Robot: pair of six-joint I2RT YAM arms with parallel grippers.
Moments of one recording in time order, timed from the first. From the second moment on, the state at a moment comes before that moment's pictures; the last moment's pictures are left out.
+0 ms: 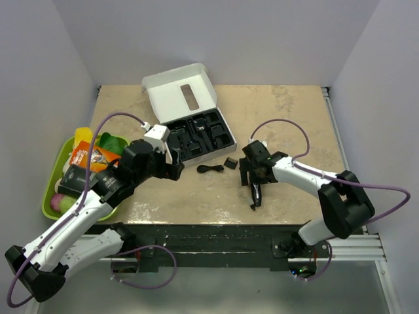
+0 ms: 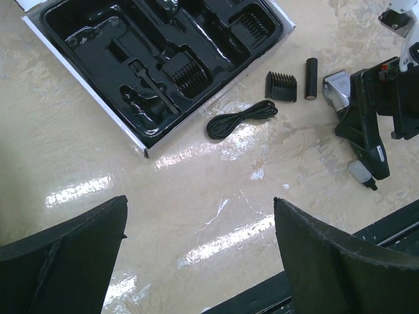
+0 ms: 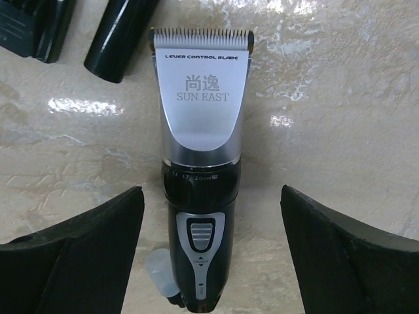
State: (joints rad) left arm -0.65 0.86 0.90 -0.59 -0.14 -0.32; right arm 0.58 1.48 0.83 -0.54 0.26 0.46
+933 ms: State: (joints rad) left arm -0.65 0.89 0.91 -0.59 -0.10 -0.31; right arm 0.56 1.46 1.11 -0.77 0.32 0.43
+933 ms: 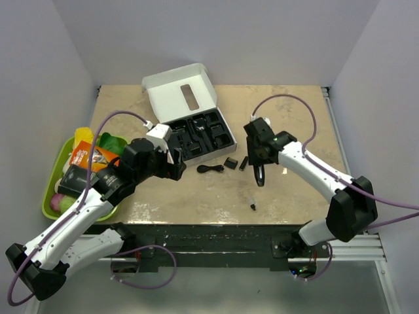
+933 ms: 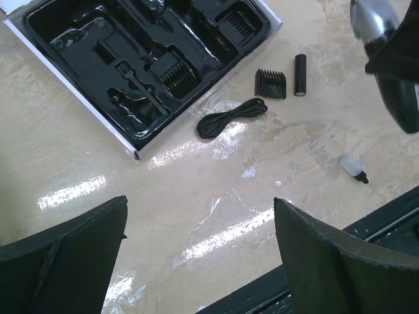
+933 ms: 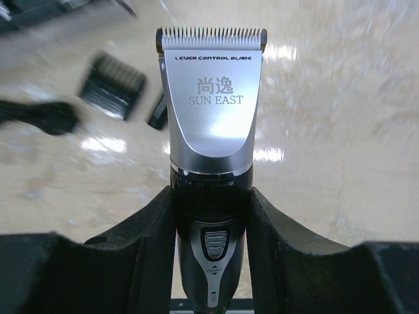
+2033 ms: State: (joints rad) left arm -0.65 0.90 0.96 -0.62 -0.10 -0.31; right arm 0.67 2.16 1.94 -0.66 0.06 0.20
